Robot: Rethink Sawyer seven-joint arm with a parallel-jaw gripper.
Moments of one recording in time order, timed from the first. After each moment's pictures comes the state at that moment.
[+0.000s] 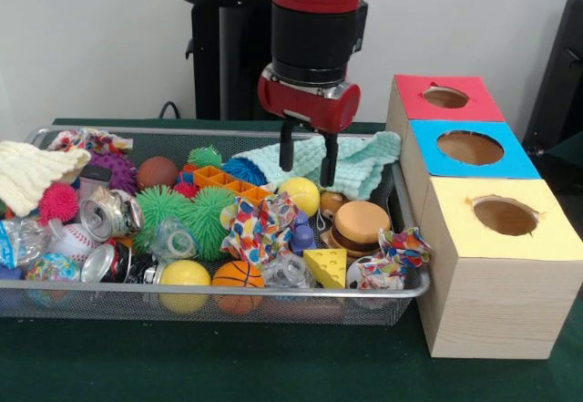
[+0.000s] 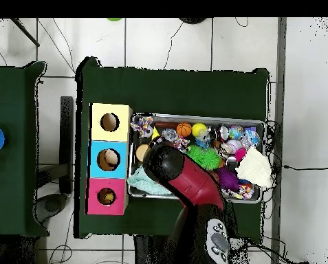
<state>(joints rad) -0.05 -0.60 -0.23 1.82 0.57 0.32 1.69</state>
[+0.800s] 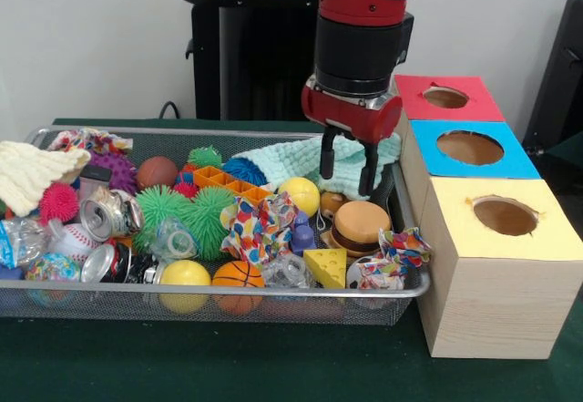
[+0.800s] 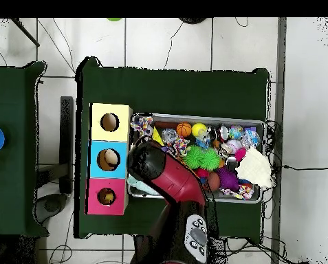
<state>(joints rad) 0.01 -0.57 -0.23 1.82 0.61 0.29 1.80</state>
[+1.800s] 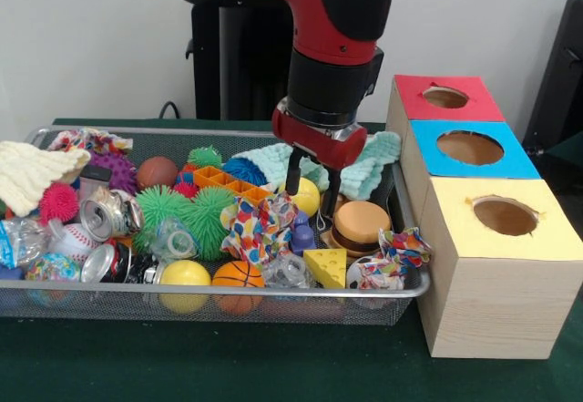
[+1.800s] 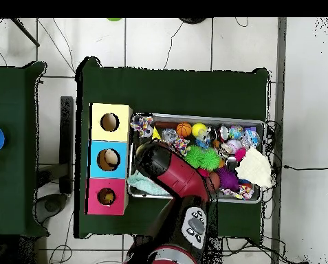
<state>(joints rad) 0.04 -0.46 -0.32 1.75 0.61 0.31 1.81</state>
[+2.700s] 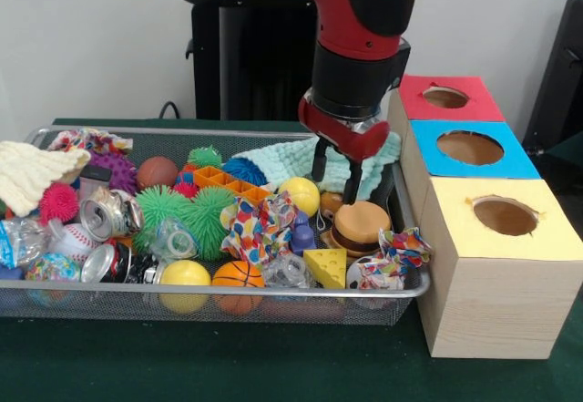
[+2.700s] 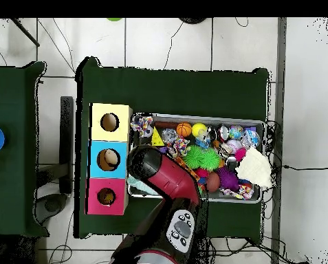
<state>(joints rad) 0.11 -0.45 -0.35 1.76 0.65 0.40 1.98</state>
